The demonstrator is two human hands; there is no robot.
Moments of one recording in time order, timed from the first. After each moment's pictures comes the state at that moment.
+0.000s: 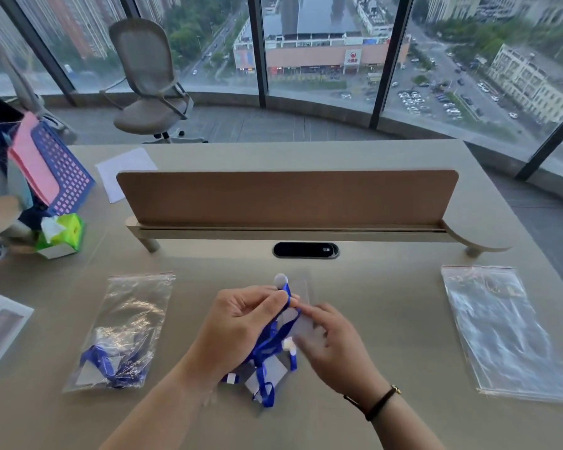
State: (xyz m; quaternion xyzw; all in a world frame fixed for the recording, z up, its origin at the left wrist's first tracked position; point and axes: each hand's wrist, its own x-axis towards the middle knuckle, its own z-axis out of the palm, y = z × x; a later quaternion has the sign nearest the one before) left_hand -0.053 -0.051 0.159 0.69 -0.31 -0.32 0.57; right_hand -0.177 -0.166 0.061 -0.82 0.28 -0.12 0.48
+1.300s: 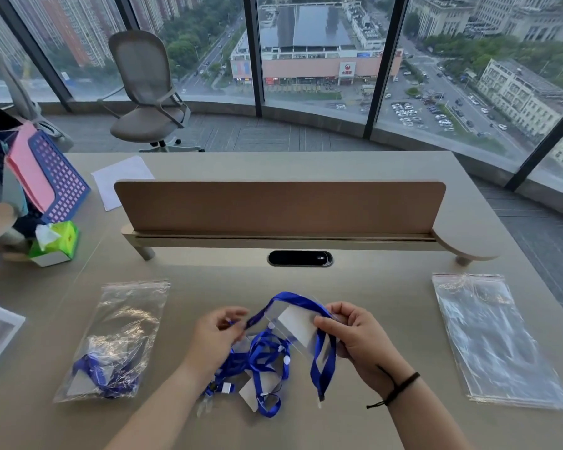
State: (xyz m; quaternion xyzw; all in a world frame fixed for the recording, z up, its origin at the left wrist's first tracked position) left_hand -0.005 -0.037 0.045 0.78 -0.11 -0.34 0.52; right_hand -0.191 -0.208 0.069 -0.52 0.36 -0.11 0.77
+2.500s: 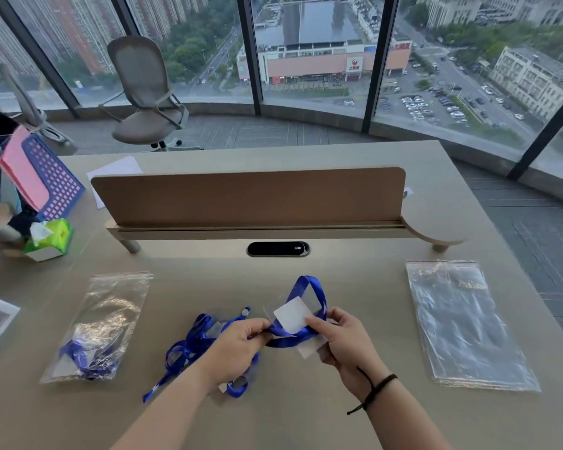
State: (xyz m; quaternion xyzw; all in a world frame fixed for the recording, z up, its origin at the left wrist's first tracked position) left_hand -0.112 -0.084 0.057 0.74 -0.30 -0.46 0.39; right_hand -0.256 -0.228 0.044 -0.43 0.44 -0.12 0.78
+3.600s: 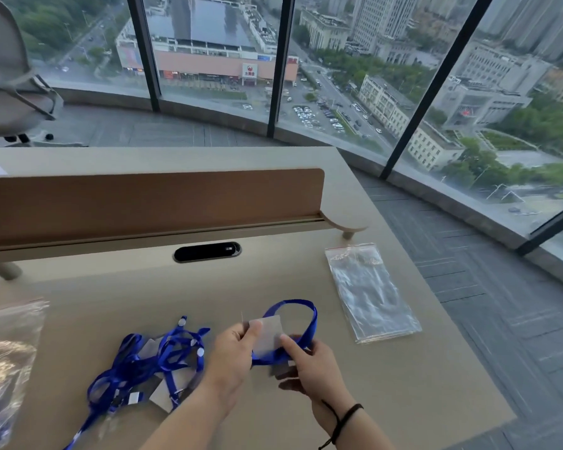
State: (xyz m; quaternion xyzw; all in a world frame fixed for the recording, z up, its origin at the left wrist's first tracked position) left_hand -0.167 -0.105 0.060 0.64 -0.11 -0.53 0.54; right_hand -0.295 -0.156 0.072 -0.43 0.57 -0.19 0.68
